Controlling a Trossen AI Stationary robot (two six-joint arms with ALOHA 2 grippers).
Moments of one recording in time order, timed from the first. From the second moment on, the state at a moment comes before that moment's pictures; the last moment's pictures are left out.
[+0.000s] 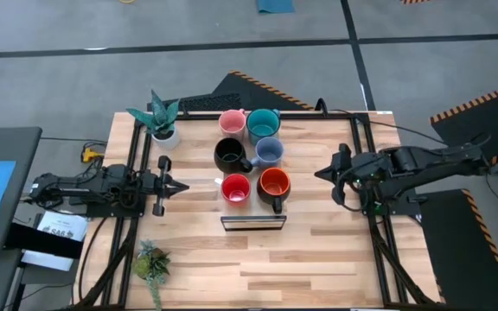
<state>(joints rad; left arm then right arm) -0.01 0.07 0.01 0.21 0.01 0.12 0.14 0.72 0.74 -0.62 0.31 0.31</state>
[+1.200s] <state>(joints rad) -0.01 0.07 0.01 0.14 -0.03 0.18 0.14 0.04 0.02 0.04 0.22 0.28</state>
